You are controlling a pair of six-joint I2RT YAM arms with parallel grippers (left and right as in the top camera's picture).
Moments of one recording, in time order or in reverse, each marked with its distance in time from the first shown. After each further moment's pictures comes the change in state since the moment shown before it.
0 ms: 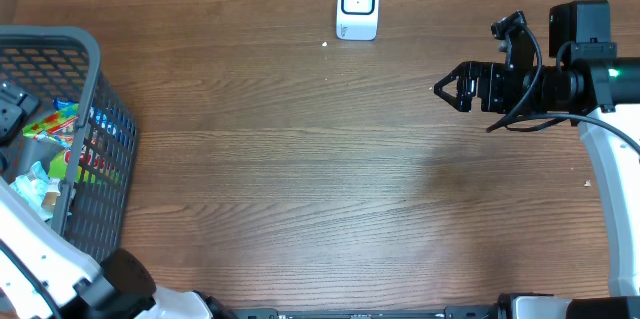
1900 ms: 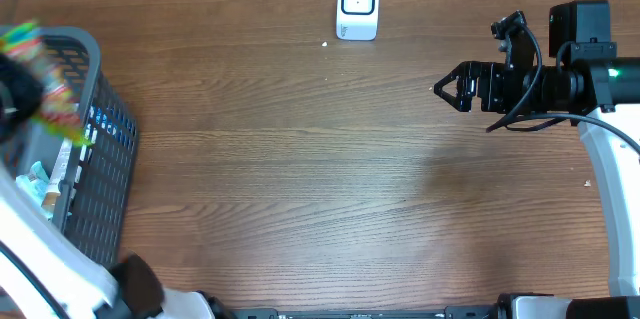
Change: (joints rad) left arm -0.167 -0.058 0.125 0.010 0.307 0.149; right arm 0.000 0.000 0.000 0.003 0.000 0.000
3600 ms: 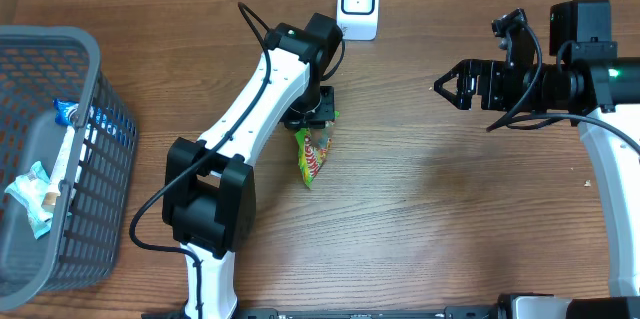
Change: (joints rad) left arm -0.972 0.434 -0.528 0.319 -0.189 -0.220; right arm 0.000 0.000 0.000 0.019 0.000 0.000
